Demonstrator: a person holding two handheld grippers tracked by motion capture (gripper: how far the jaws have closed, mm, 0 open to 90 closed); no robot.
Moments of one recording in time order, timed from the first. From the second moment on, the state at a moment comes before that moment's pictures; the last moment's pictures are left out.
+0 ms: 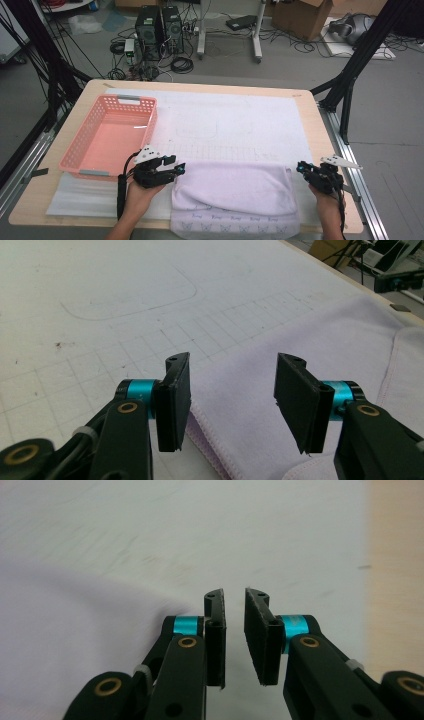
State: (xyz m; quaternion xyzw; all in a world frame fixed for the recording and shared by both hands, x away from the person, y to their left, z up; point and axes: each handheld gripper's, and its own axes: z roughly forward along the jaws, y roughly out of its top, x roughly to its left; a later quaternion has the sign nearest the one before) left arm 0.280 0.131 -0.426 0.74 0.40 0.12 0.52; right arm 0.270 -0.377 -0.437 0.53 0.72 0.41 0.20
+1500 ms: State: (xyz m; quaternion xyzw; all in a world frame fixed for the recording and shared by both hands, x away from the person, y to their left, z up) left arm 0.299 0.101 -0.449 0.80 0.41 0.12 0.43; right arm 0.259 -0.344 -0.444 0.49 0.78 0.37 0.16
